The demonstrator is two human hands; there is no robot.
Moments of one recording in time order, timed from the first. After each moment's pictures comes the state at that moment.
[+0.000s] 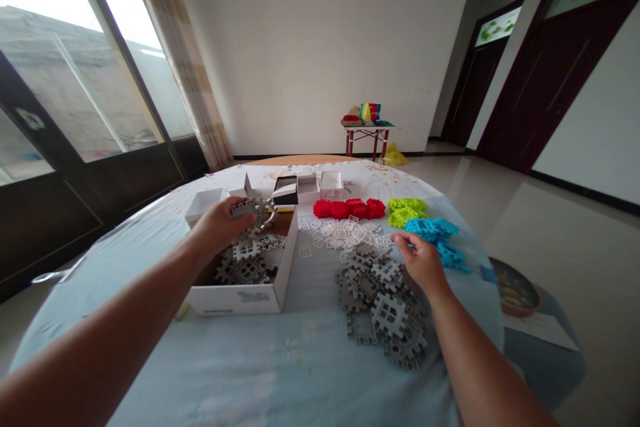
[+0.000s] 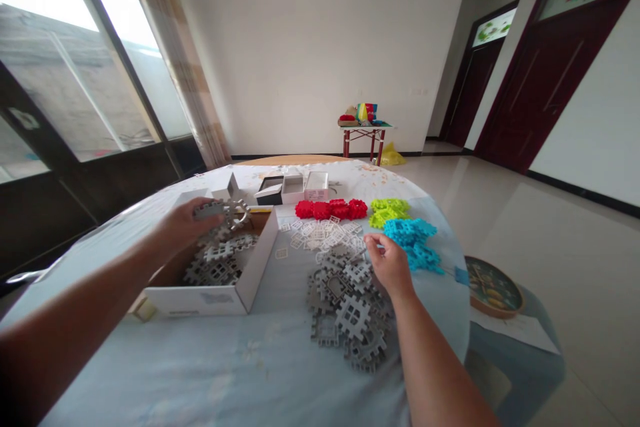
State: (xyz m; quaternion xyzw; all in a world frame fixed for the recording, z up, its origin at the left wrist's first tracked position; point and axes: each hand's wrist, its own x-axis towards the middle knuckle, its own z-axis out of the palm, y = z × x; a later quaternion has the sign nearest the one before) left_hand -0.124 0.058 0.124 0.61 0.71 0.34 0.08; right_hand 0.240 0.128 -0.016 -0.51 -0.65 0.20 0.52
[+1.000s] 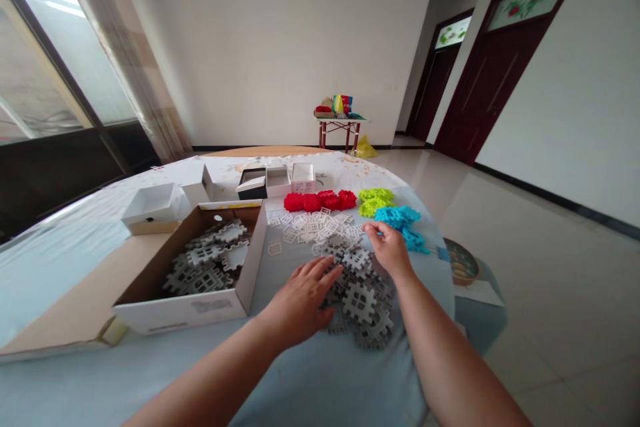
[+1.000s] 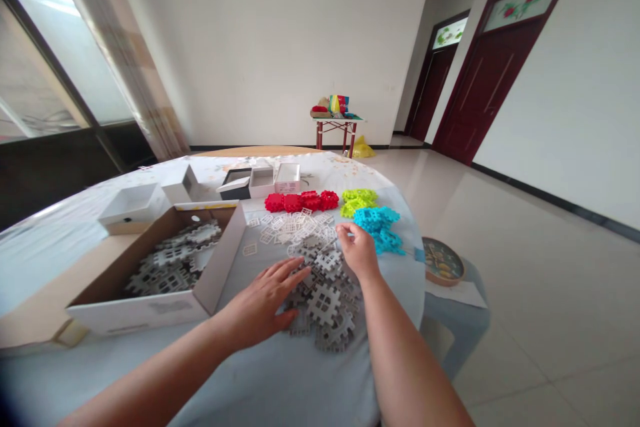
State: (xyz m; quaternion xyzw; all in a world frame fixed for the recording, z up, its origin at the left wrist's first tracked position) left_hand 0.024 0.031 0.022 0.88 0.45 0.09 0.09; right_hand 0.238 0.129 -0.011 -0.52 -0.65 0.18 0.53
